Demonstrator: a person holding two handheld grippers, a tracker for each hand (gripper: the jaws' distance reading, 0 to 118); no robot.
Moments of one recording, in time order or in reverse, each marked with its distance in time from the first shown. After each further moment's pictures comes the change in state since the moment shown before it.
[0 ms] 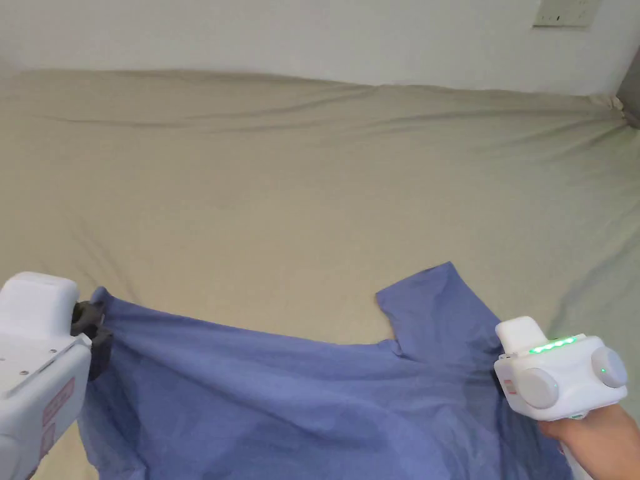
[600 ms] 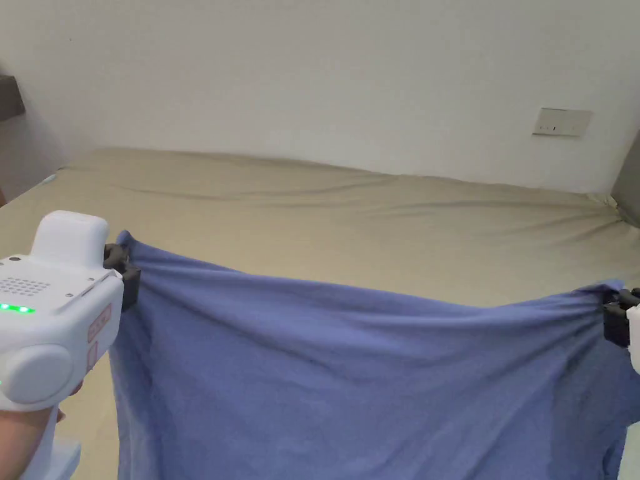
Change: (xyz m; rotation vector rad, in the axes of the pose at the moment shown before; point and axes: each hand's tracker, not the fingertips) left arm -0.052 0.063 0.106 0.289 0.107 0.096; right arm 0.064 -0.007 0.305 0.627 -0.116 -0.266
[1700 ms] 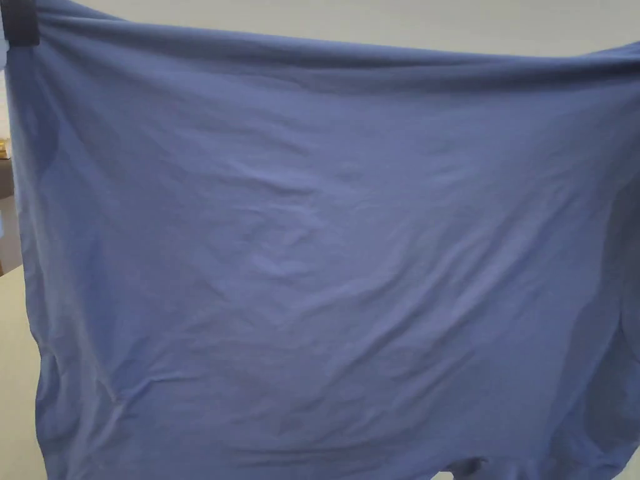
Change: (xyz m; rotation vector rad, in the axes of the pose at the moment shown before) left arm -0.082 0.242 0.103 0.404 0.070 0.118; right arm 0.050 0.234 0.146 0.554 -0.137 0.002
